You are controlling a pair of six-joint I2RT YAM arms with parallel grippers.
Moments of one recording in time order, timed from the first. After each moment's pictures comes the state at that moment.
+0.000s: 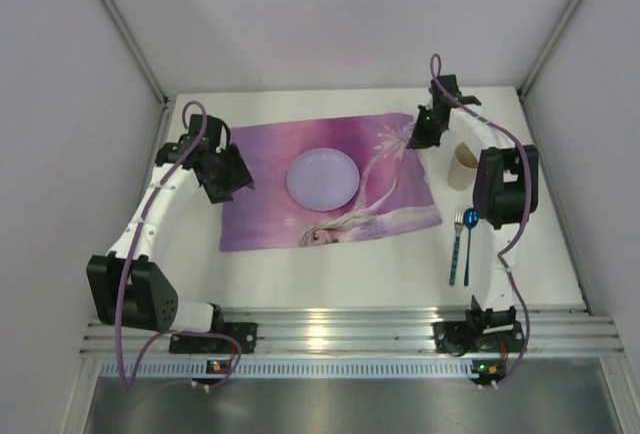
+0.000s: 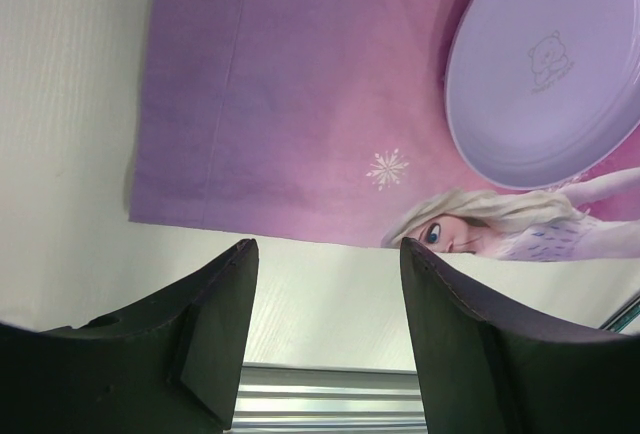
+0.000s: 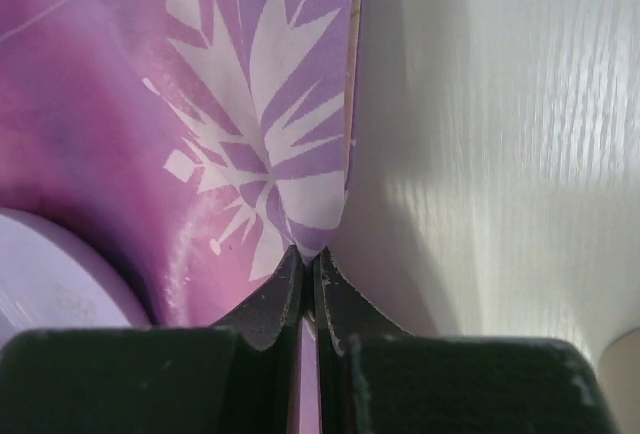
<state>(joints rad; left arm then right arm) -0.13 1.39 1.27 -0.95 0.04 -0.60 0.13 2.17 1.79 -0.68 -0.19 0.44</state>
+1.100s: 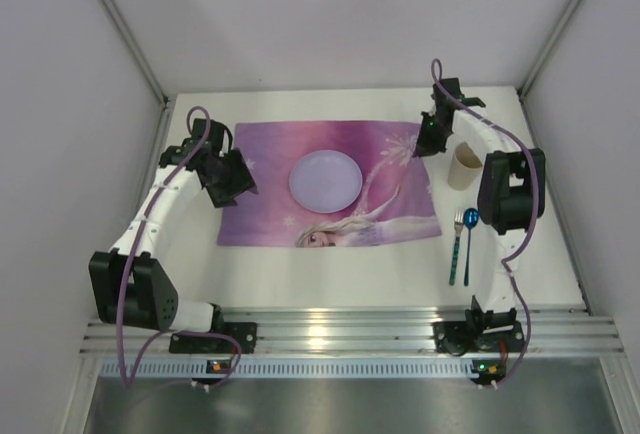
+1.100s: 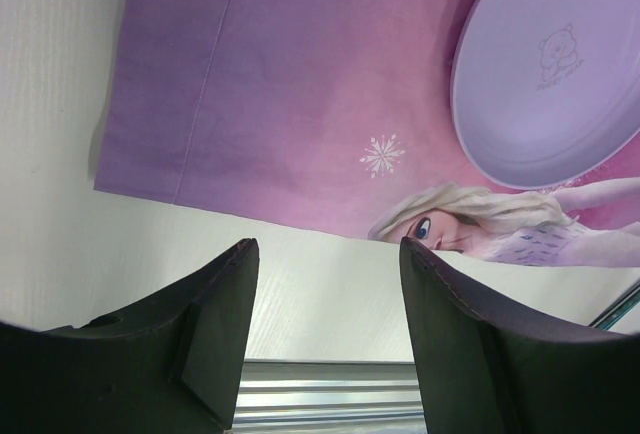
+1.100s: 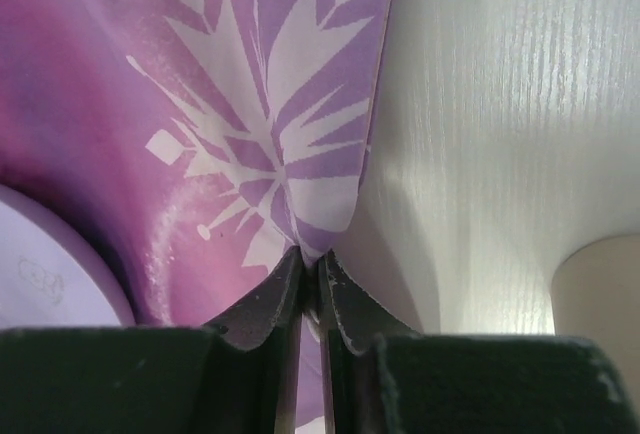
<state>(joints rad) -0.13 1.40 1.22 -0.92 0.07 -0.60 0.14 2.11 1.75 -0.75 -0.14 0.40</state>
